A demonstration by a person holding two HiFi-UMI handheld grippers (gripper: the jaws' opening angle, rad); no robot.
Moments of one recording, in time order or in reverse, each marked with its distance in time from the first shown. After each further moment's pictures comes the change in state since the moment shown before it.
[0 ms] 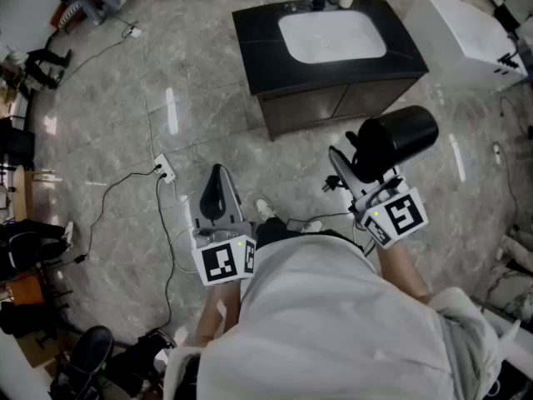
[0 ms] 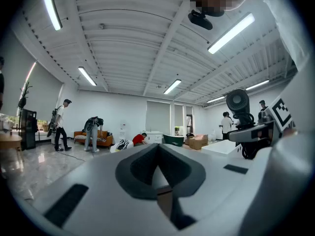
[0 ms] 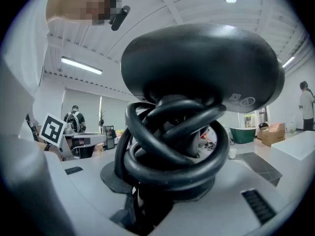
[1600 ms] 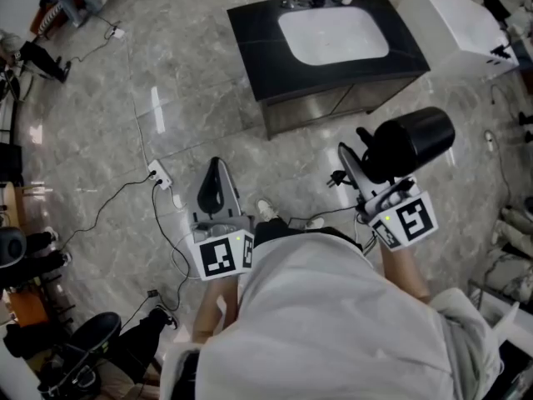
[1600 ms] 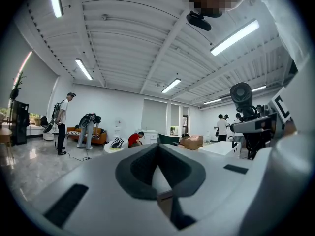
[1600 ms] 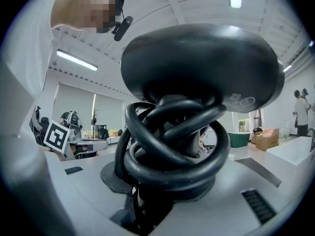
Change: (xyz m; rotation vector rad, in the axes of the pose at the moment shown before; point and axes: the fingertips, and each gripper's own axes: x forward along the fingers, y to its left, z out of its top) left arm 0.065 0.059 -0.011 -0.037 0.007 -0.069; right arm 0.059 -0.002 0.022 -0.033 -0.012 -0.075
